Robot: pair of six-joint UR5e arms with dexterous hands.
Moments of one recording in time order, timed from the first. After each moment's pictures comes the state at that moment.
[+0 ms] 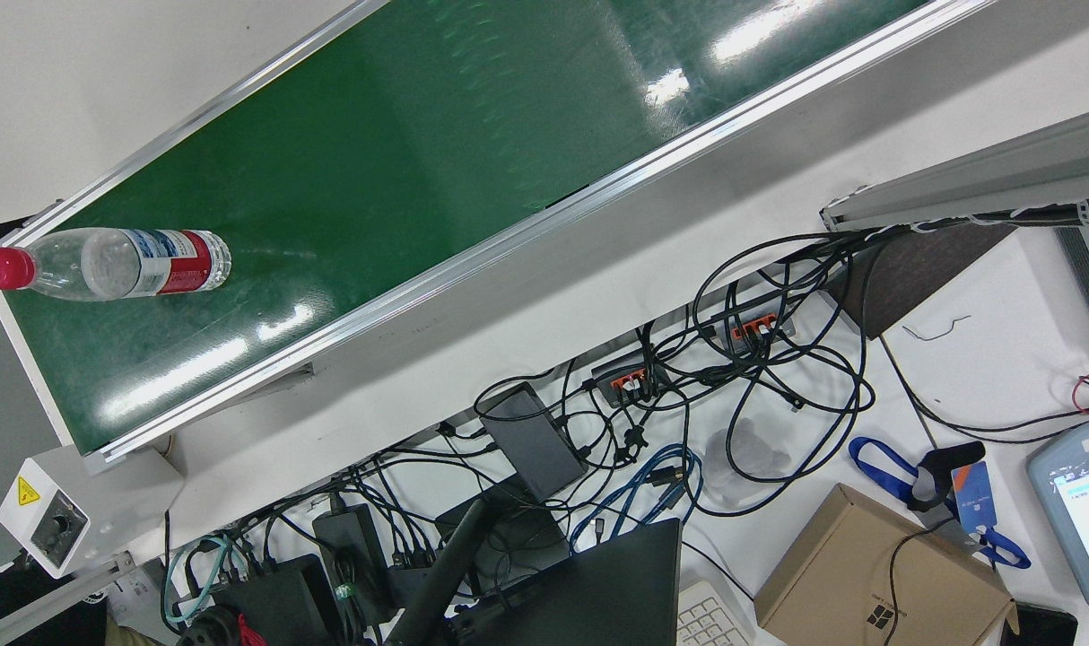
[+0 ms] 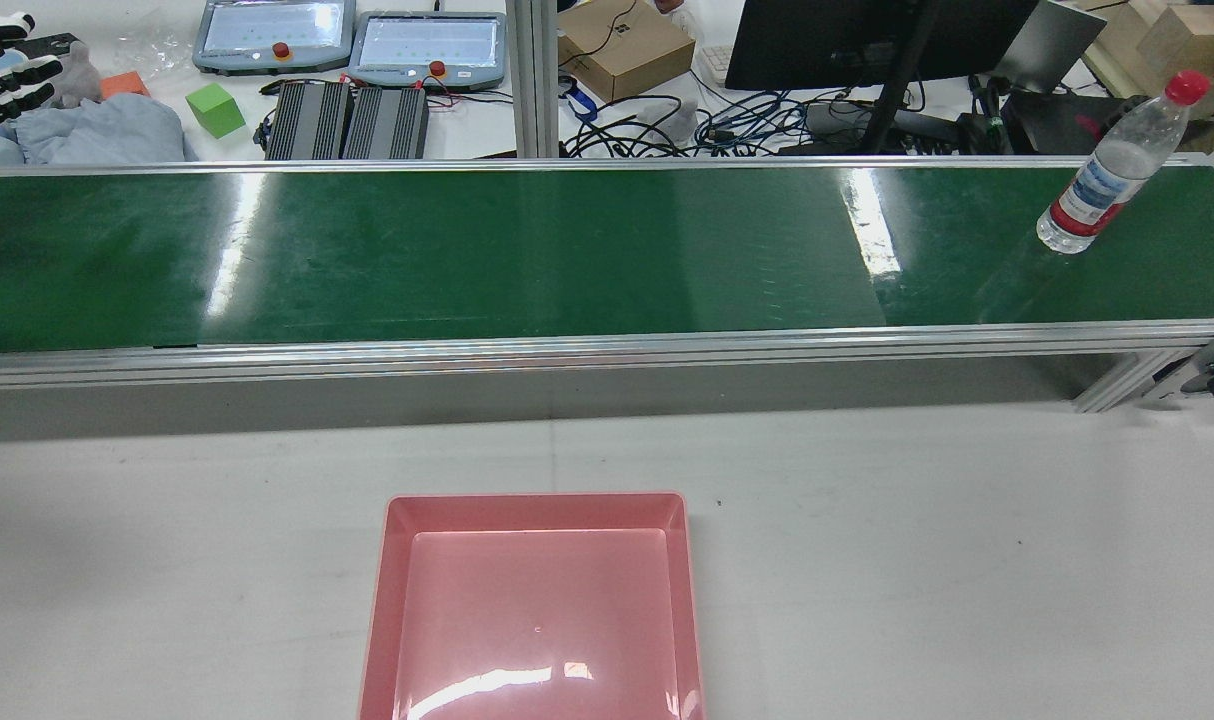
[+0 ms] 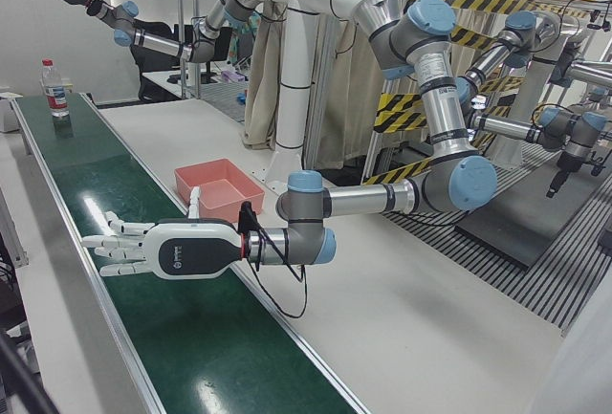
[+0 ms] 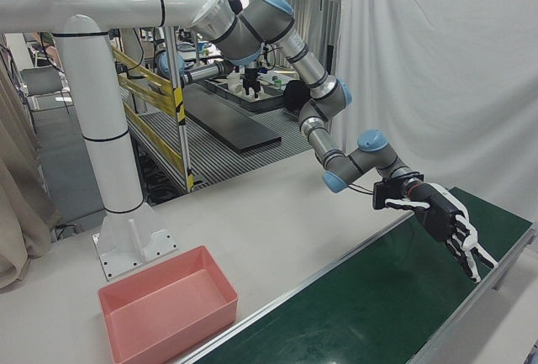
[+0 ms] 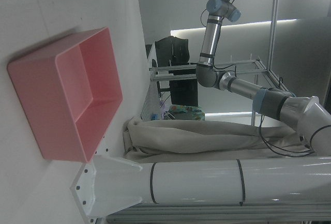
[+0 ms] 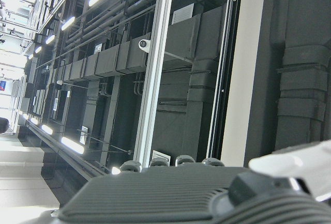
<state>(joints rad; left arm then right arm) -1.22 -1.78 -1.63 -0.10 1.53 0.18 1.97 -1.51 1.50 -2.61 -1.55 -0.04</state>
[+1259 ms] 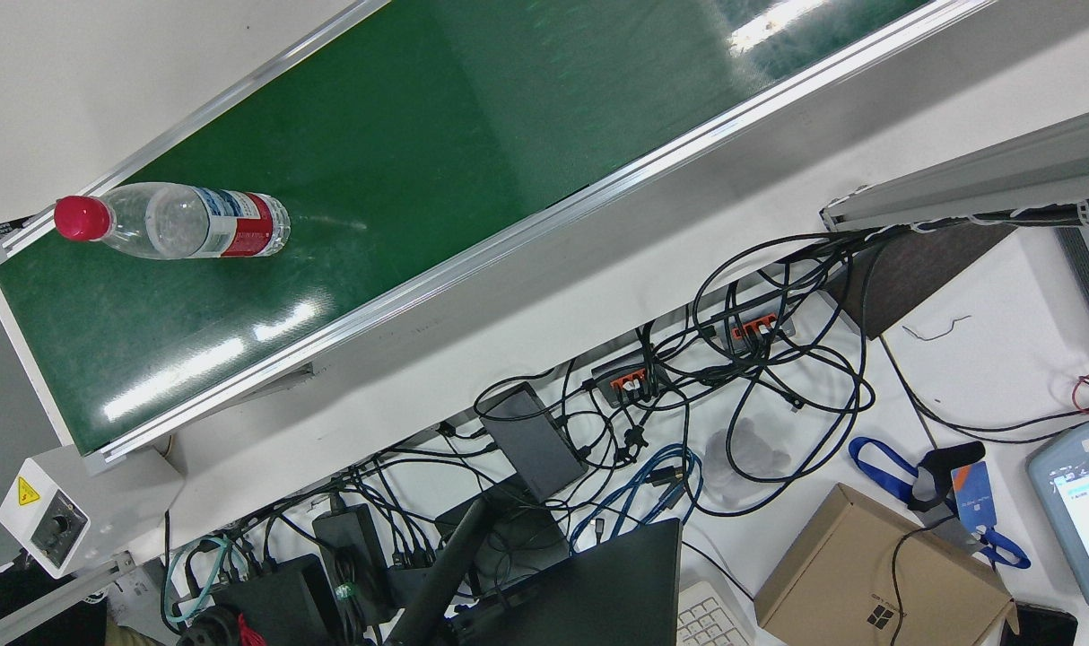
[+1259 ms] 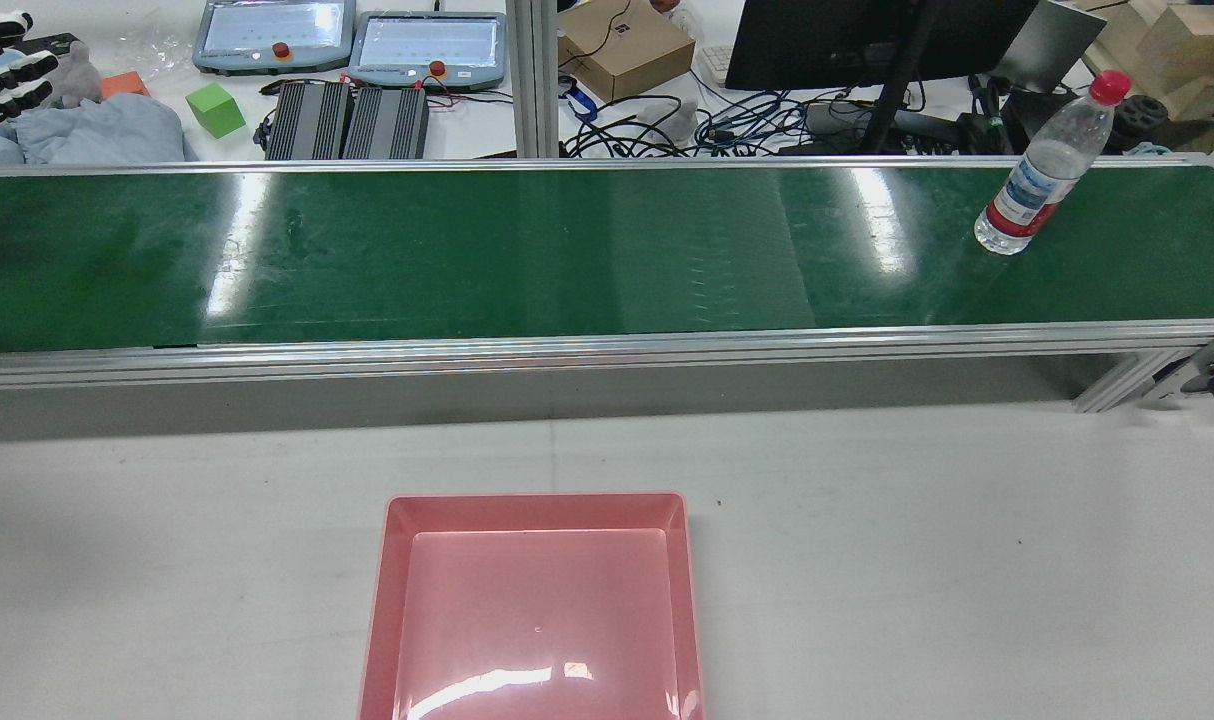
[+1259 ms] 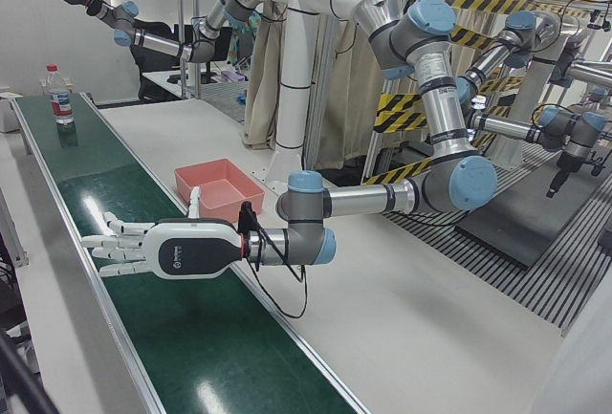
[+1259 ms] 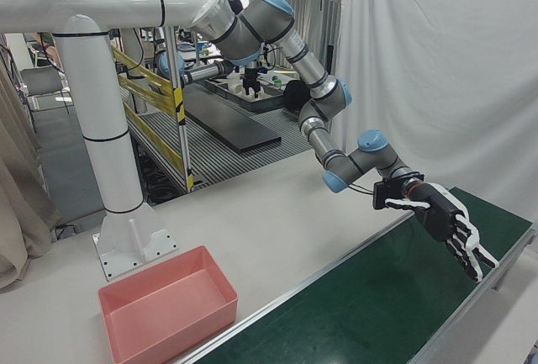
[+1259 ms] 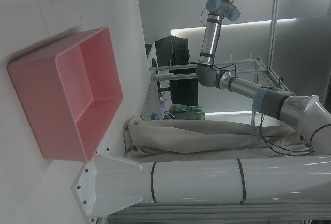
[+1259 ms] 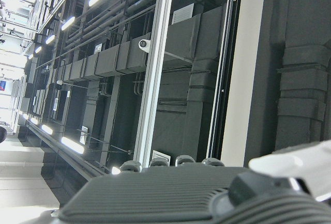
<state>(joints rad) -1.22 -1.78 -1.63 -0.10 1.53 0.19 1.97 -1.51 1.50 -2.61 -1.55 -0.04</state>
